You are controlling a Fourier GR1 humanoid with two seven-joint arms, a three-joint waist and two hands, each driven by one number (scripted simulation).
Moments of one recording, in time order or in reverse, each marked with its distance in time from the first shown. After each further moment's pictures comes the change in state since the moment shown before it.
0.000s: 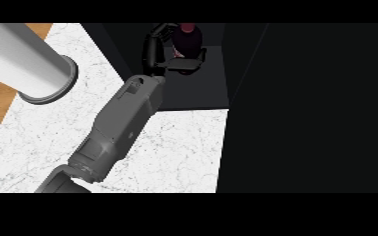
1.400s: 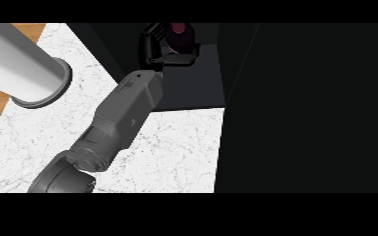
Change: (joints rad) left arm -0.131 -0.007 0.192 0.264 0.072 -0.095 -0.132; right arm 0.006 0.019 0.031 0.008 -0.001 0.017 -0.025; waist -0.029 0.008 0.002
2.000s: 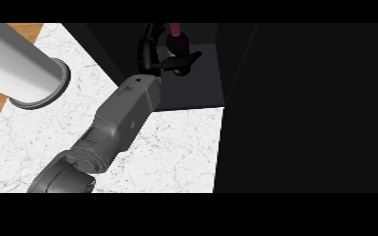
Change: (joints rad) left arm 0.000 0.001 -0.008 0.069 -0.044 0.077 0.004; right arm 0.015 0.011 0.017 0.006 0.003 0.007 -0.028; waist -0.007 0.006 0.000
